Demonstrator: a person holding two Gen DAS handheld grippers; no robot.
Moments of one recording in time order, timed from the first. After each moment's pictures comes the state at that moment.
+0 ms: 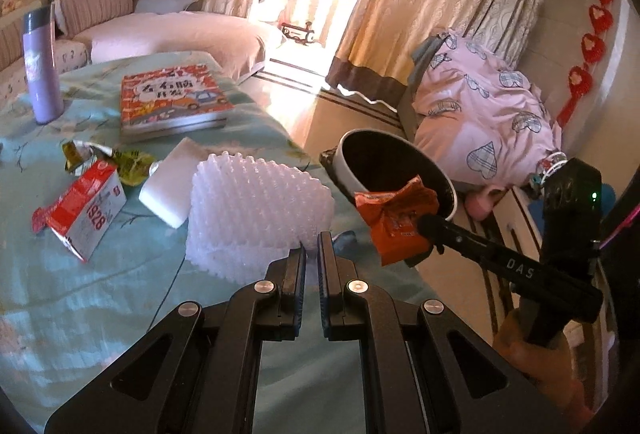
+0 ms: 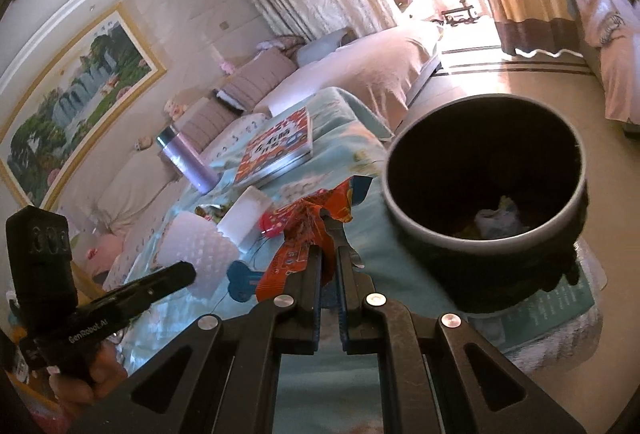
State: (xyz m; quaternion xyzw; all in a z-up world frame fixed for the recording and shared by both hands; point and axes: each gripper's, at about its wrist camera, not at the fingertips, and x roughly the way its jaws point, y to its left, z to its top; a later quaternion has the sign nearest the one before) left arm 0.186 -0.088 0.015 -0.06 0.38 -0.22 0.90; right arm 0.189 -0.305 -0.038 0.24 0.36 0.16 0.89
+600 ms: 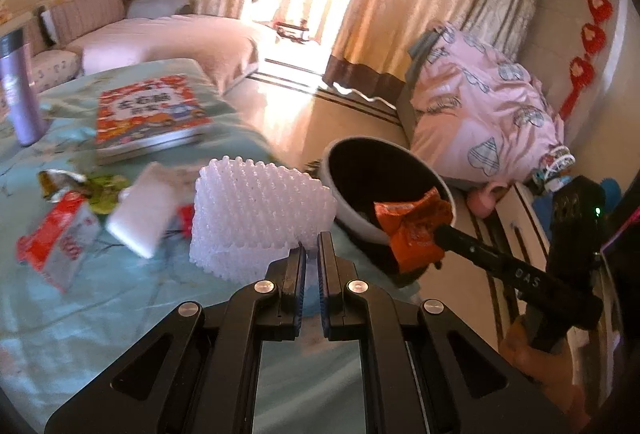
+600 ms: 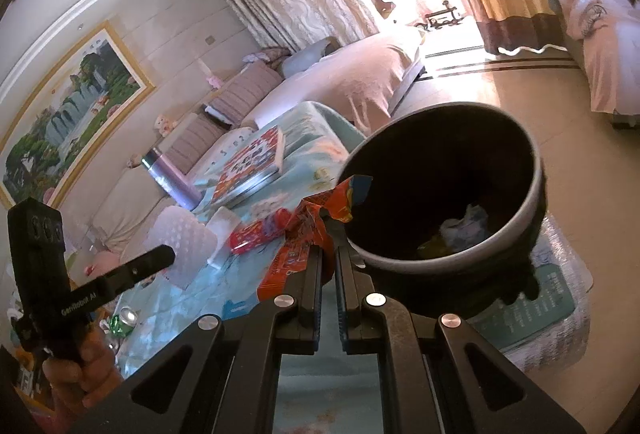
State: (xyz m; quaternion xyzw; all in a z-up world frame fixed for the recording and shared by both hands) left arm 0.209 -0.131 0.016 -0.04 0.38 -0.23 0.90; right arm 0.192 -0.353 -0.047 0.26 0.35 0.14 0.89
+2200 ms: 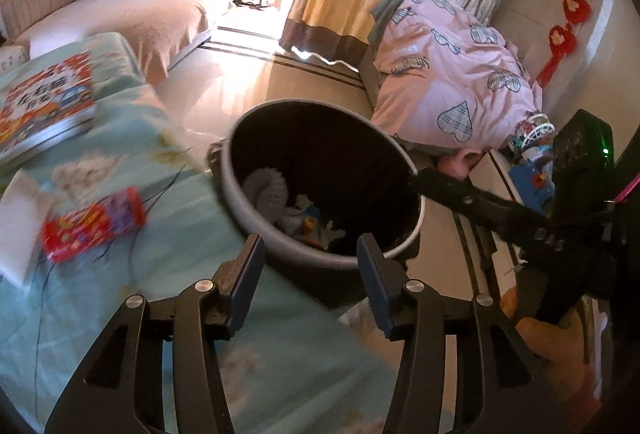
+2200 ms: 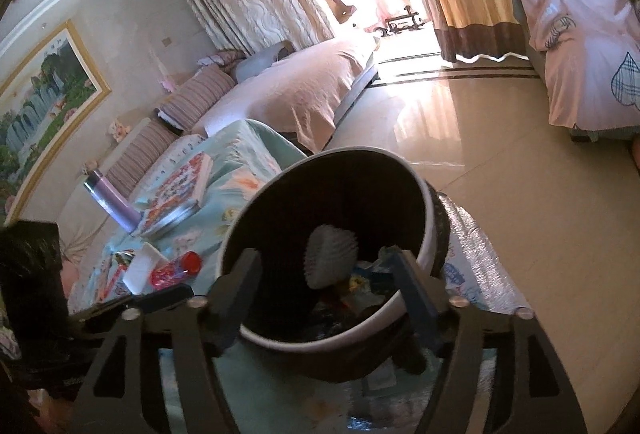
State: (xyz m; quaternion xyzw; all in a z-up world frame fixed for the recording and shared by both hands) left arm 0.237 -0.206 -0.013 -0.03 0.43 -0.29 0.86; right arm 0.221 -0.420 -0.049 0.23 0.37 0.07 0.90
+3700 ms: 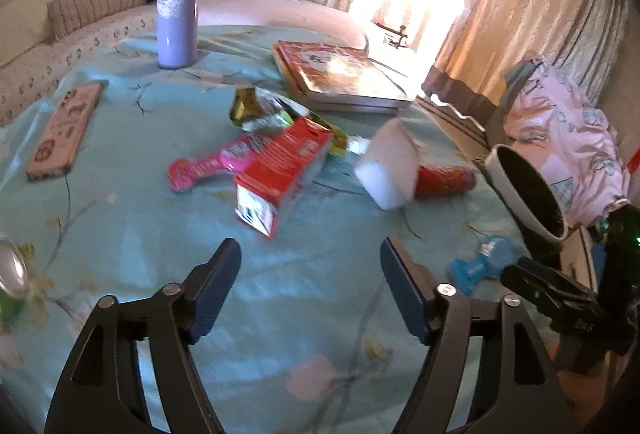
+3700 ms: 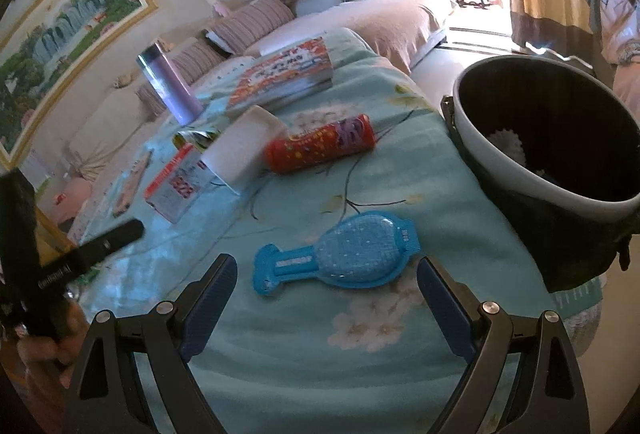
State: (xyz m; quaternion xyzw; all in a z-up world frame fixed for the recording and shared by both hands) left arm 0.205 0.050 -0.034 -0.08 0.40 -0.06 0.91; right arm 0.205 -0.217 -0.073 0.14 0.43 0.15 0.88
